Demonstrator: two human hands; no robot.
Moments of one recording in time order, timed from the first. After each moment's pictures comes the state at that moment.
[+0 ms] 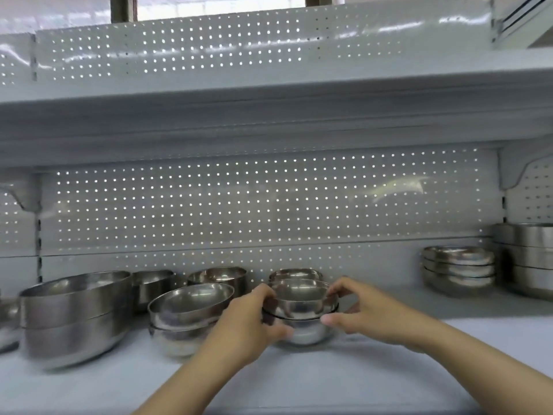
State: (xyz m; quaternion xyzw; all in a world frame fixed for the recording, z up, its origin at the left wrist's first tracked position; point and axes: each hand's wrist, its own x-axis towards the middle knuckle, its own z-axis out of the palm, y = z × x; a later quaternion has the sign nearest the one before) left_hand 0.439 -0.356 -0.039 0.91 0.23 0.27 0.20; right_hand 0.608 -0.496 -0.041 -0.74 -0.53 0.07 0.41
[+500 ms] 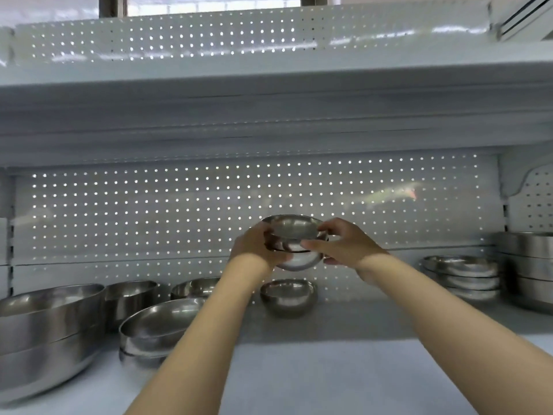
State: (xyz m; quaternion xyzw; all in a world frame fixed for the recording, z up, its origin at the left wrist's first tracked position) left_hand 0.516 -0.332 0.042 0.85 0.24 0.39 0.23; right_hand 0.643 -0.441 0.039 -0.69 -0.45 0.02 0.56
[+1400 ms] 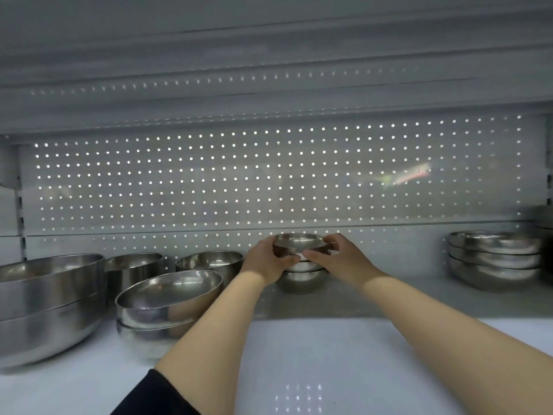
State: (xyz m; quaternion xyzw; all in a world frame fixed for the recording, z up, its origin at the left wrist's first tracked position) left_hand 0.558 -0.280 -0.025 0.86 0.26 0.32 0.30; right_hand 0.684 -0.383 -0.039 -0.73 -0.42 0.02 0.53
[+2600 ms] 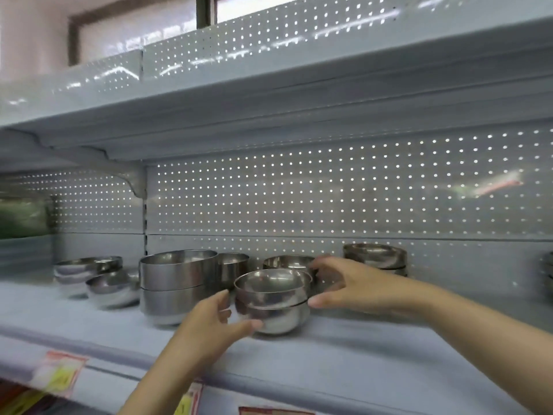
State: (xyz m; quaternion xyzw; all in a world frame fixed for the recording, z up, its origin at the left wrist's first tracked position) left_hand 0.323 -0.297 -0.060 0.79 0.38 0.35 0.34; right_hand 0.545 -0.398 -0.009 -0.67 -0.66 0.12 0.32
